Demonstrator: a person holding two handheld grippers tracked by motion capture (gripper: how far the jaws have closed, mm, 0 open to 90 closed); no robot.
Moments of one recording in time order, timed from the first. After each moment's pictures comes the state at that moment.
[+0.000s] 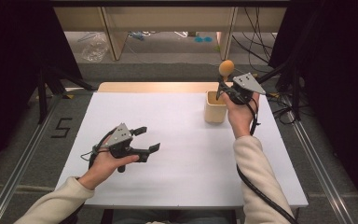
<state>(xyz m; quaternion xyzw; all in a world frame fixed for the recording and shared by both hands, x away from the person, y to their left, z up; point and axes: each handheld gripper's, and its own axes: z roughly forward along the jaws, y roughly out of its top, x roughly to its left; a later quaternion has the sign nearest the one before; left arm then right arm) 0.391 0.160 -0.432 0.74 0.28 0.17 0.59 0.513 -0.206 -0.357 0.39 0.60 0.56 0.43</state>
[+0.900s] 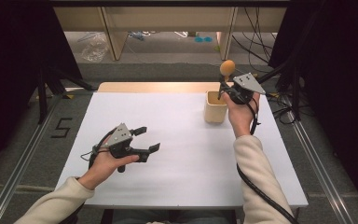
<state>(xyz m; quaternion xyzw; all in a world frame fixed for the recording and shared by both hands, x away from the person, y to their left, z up) 0.391 0.161 -0.432 0.74 0.28 0.18 0.58 0.518 -0.208 -0.360 0.39 0.60 0.55 0.43</state>
